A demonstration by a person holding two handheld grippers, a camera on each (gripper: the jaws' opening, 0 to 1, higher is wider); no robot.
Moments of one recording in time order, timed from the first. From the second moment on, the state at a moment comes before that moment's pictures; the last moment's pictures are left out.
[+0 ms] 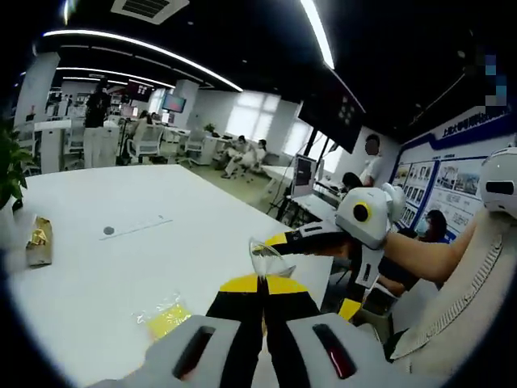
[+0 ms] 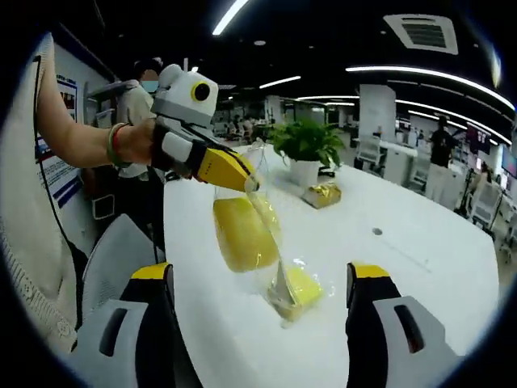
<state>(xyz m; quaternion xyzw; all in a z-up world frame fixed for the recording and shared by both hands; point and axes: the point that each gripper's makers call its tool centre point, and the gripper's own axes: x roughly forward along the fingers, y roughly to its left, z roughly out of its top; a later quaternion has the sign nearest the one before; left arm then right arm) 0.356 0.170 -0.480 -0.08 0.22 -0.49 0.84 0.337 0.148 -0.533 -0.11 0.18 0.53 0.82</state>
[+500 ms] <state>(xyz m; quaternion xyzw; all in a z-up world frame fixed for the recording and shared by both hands) 0.345 0.158 -0.485 -0.06 0.23 -0.51 0.83 0.341 0.191 -0.549 -0.14 0.20 0.58 0.77</state>
